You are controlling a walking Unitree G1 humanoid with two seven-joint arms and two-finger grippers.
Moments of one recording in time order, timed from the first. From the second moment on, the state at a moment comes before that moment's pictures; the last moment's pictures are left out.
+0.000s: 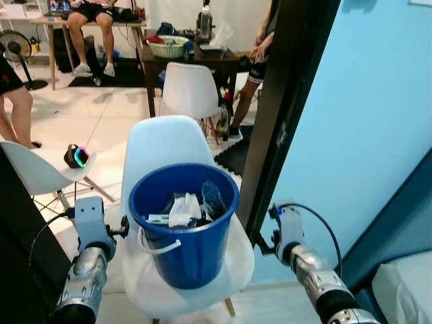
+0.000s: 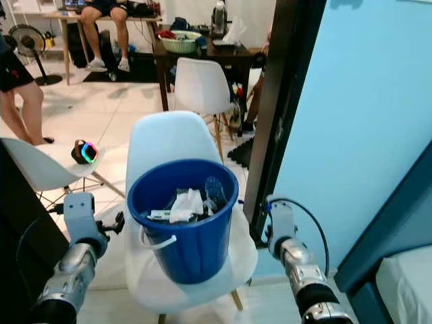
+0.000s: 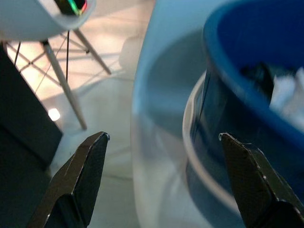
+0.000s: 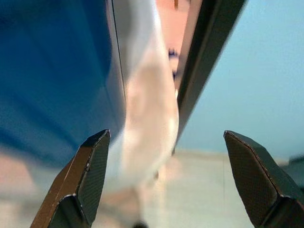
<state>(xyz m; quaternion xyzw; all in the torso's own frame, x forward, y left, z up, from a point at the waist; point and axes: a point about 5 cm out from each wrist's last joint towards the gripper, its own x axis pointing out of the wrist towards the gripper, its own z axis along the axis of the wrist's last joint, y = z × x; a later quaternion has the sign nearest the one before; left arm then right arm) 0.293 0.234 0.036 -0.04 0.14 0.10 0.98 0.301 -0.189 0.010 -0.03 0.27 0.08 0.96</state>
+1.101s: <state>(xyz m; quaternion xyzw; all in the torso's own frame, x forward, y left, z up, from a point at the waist) 0.187 0.236 -0.070 0.01 0.41 0.12 0.90 0.161 -0.220 -0.089 -0.02 0.52 -0.02 0.86</state>
